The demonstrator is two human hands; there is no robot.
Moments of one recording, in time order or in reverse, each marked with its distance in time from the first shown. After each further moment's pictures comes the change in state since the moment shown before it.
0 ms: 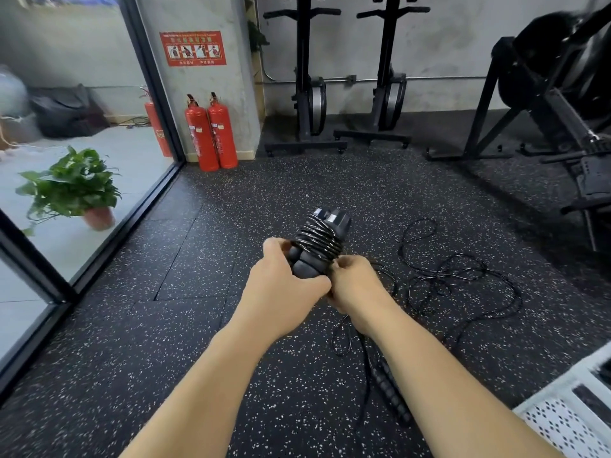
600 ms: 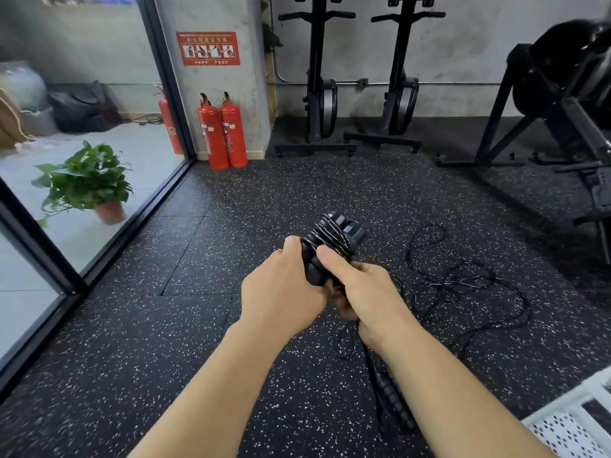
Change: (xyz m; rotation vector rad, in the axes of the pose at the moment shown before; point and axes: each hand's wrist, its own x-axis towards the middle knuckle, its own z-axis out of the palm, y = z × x) left_hand 0.003 -0.008 0.001 0.470 0.157 0.121; right_hand -0.032 -0.018 -0.005 0.320 -0.086 0.037
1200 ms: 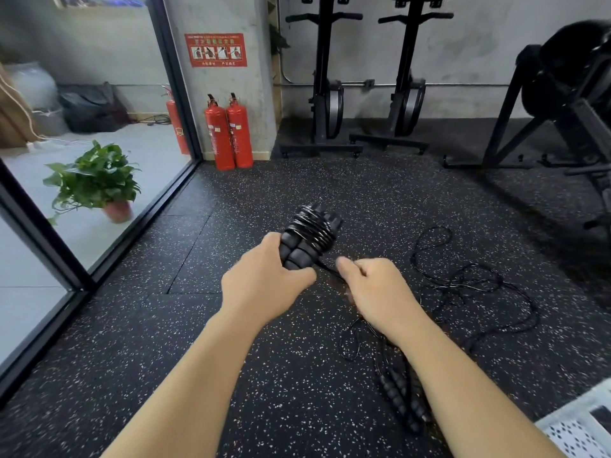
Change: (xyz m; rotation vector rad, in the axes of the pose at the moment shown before) left_hand 0.015 -0.025 -0.013 -0.080 -0.033 -0.111; right_hand 0.008 -0.003 -0.016 -0.713 -0.002 -0.266
